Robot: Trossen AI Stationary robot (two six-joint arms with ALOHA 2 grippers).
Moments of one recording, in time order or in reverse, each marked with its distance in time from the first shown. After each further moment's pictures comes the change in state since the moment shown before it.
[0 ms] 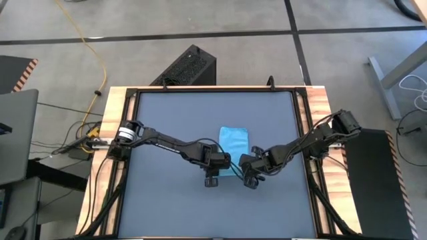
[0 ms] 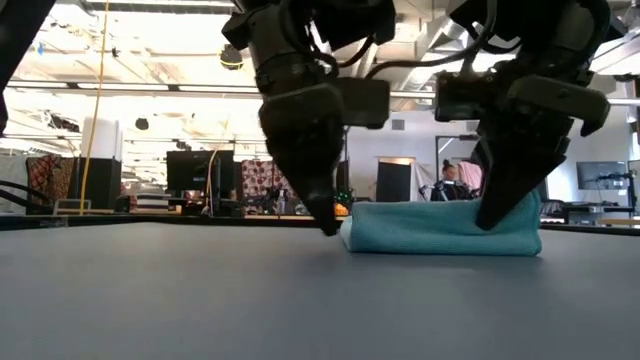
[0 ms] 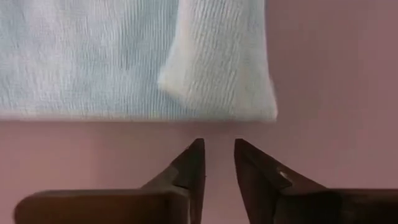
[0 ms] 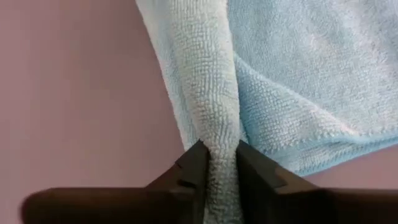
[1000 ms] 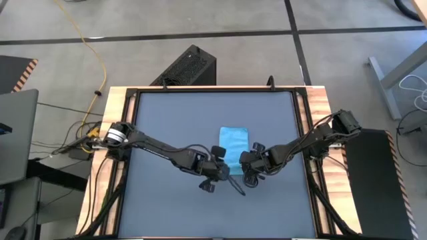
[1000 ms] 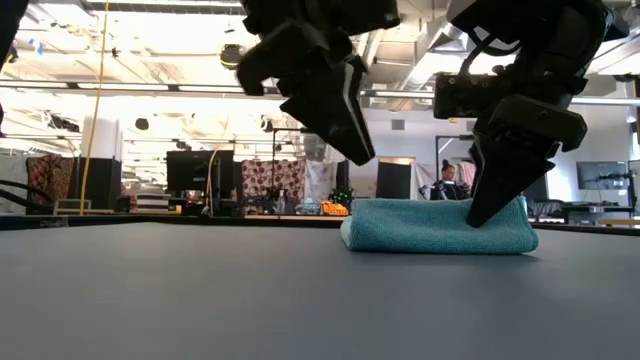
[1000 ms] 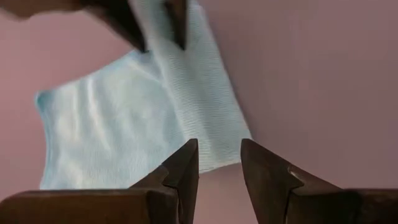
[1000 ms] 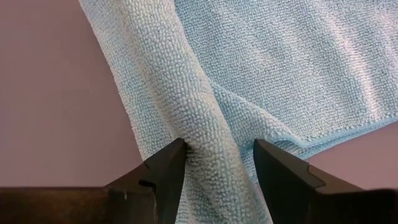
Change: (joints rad) left arm -0.109 -0.098 0.007 0.106 -0.270 0.364; right arm -0.001 0.000 0.003 -0.038 0.136 0.000
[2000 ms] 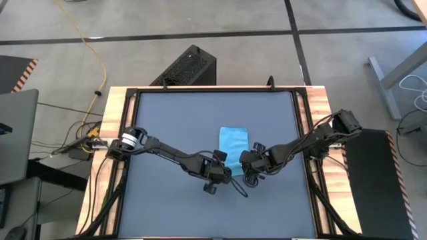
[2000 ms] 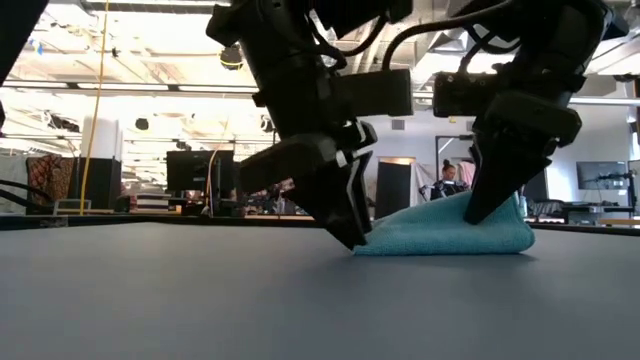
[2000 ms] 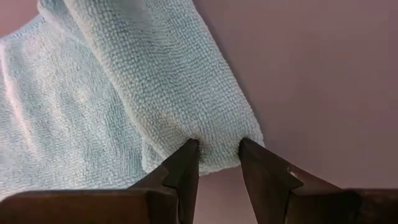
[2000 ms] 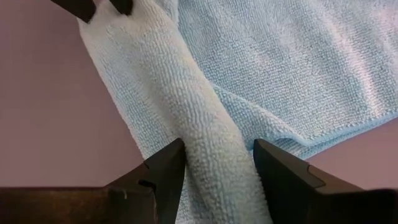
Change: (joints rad) left arm 0.009 0.162 0.002 0.033 0.023 -0.016; right arm 0.000 -0.006 0.002 0.001 0.002 0.027
